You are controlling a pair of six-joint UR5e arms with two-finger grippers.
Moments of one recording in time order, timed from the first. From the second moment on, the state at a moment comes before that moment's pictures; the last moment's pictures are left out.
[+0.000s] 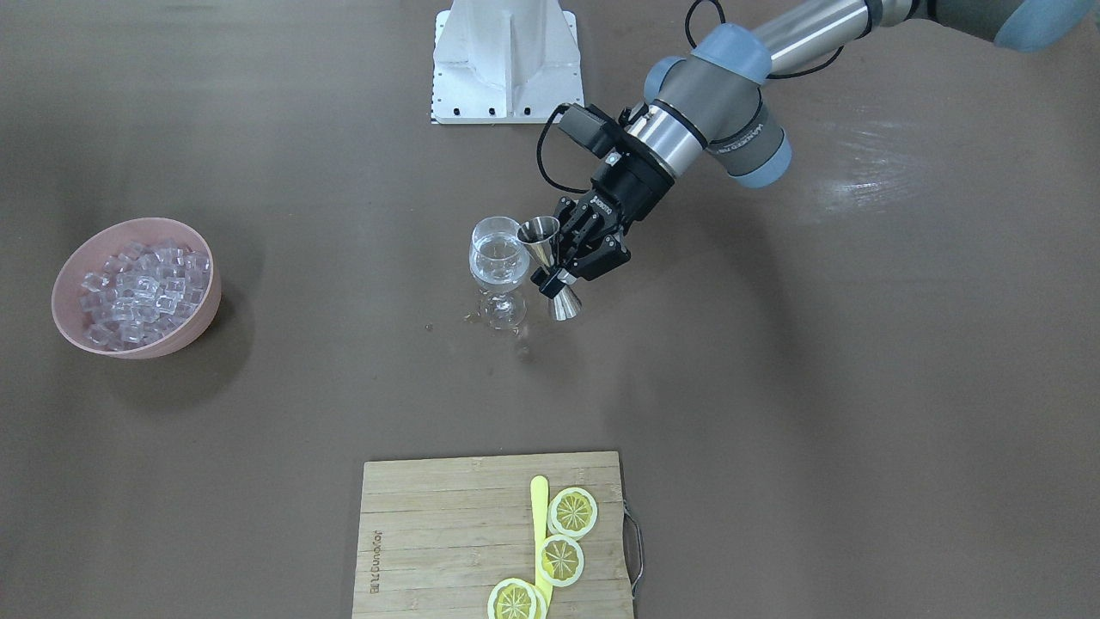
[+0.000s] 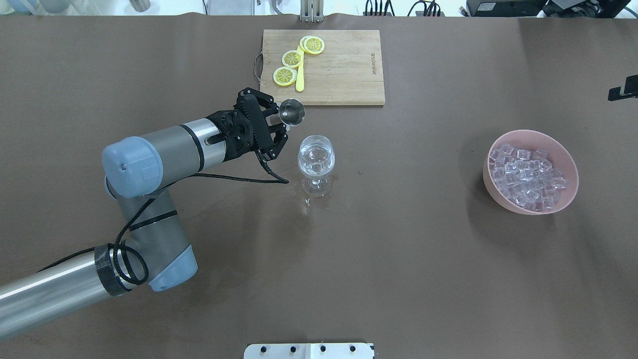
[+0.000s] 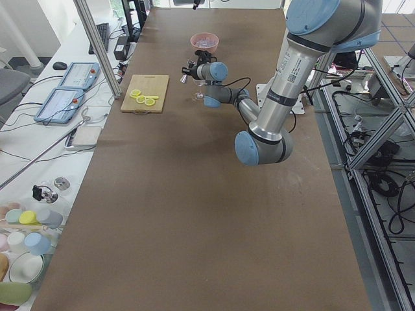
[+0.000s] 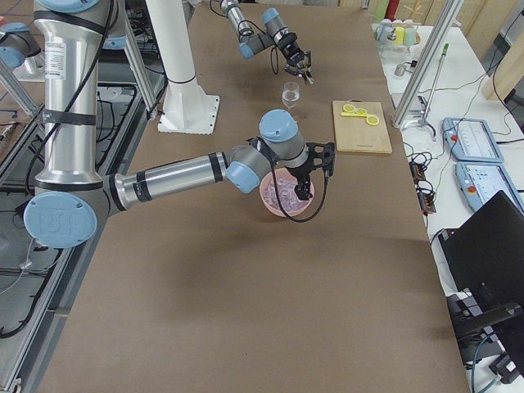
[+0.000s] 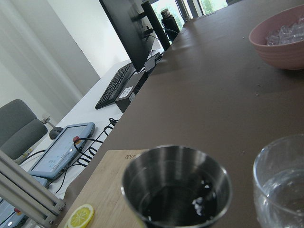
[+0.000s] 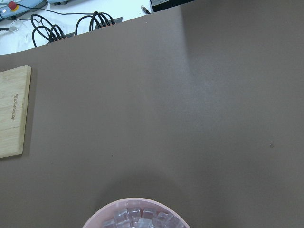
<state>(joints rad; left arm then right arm) -0.54 -2.12 -1.59 -2.68 -1.47 0.18 1.32 -1.65 1.92 -1.02 2.27 0.90</state>
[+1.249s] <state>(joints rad) -0.53 -2.18 -1.60 -2.60 -1.26 0.87 1.32 -1.65 1.92 -1.02 2.28 0.94</state>
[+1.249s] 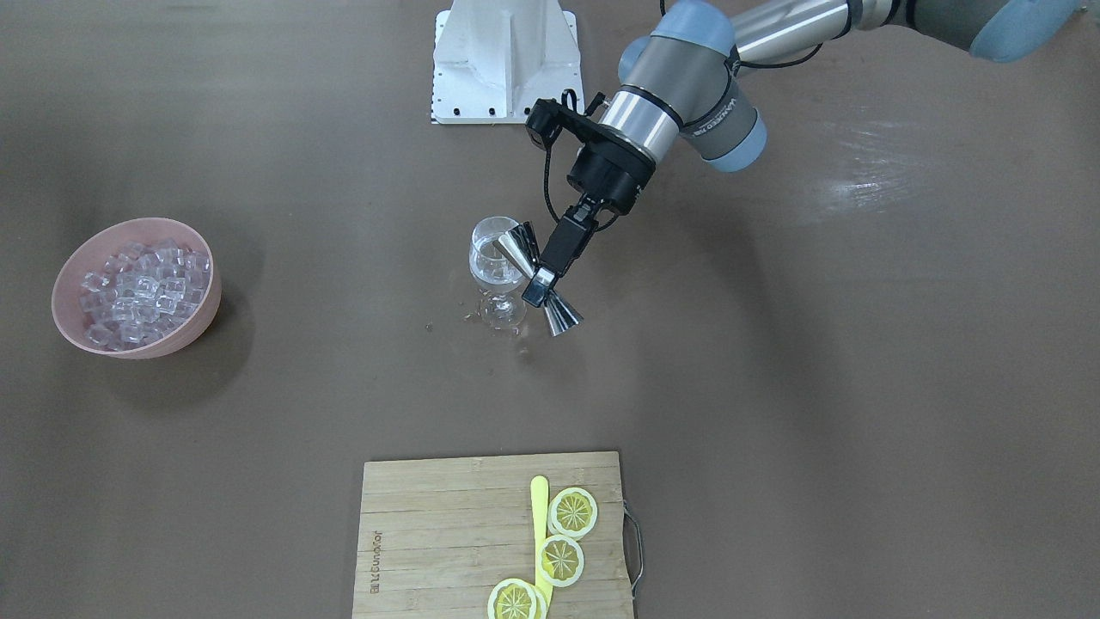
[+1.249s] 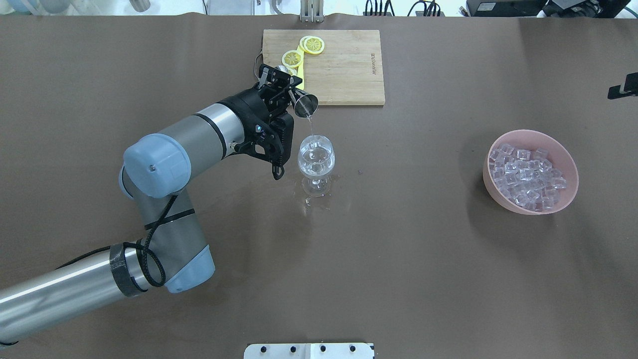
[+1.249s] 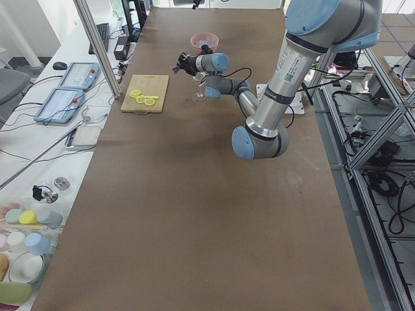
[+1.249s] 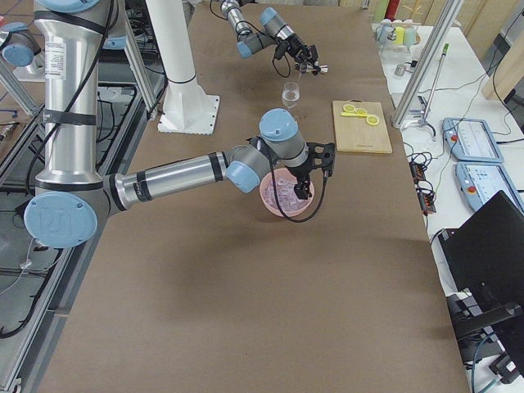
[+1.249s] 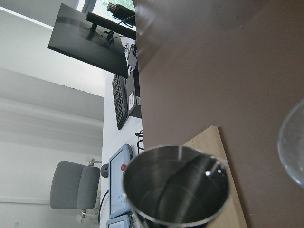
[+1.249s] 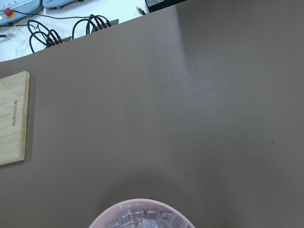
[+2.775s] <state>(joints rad) -0.46 -2.19 -1.67 -2.50 -1.10 1.25 1.33 -1.66 1.94 -1.02 2.28 1.03</state>
